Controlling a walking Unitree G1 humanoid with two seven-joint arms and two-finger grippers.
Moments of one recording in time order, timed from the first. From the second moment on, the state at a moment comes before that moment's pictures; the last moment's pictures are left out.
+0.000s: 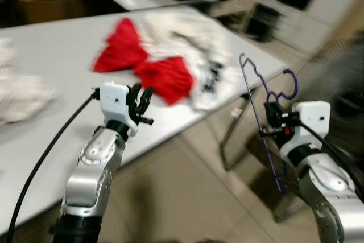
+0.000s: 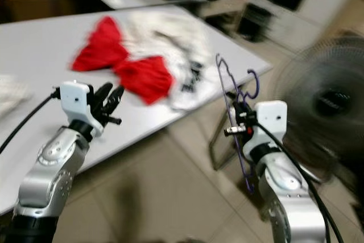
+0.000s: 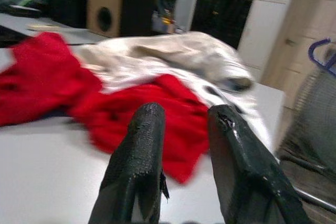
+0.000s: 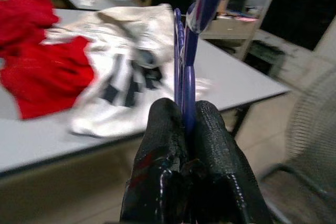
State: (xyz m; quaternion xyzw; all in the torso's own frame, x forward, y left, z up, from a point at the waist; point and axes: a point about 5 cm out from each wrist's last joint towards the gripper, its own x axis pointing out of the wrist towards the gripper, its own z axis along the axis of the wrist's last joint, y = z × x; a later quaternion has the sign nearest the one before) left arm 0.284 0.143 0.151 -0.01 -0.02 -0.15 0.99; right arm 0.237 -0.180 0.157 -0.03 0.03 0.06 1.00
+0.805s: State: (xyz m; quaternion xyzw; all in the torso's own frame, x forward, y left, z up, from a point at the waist) left arm 0.290 0.141 0.142 -0.03 0.00 -0.14 0.99; right arm 0.231 -0.186 0.144 -0.01 0.05 0.04 1.00
